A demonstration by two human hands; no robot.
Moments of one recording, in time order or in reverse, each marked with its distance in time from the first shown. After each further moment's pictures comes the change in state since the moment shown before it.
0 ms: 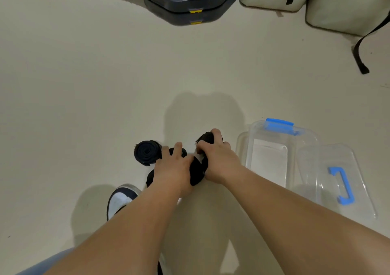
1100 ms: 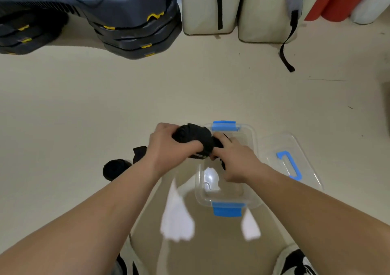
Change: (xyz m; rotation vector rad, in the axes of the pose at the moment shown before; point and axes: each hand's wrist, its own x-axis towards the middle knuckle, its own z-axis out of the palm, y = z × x) left_hand -0.030 0.104 -0.107 -0.912 0.292 0.035; right_hand -0.093 0.126 -0.076 -0.275 0.088 -0.044
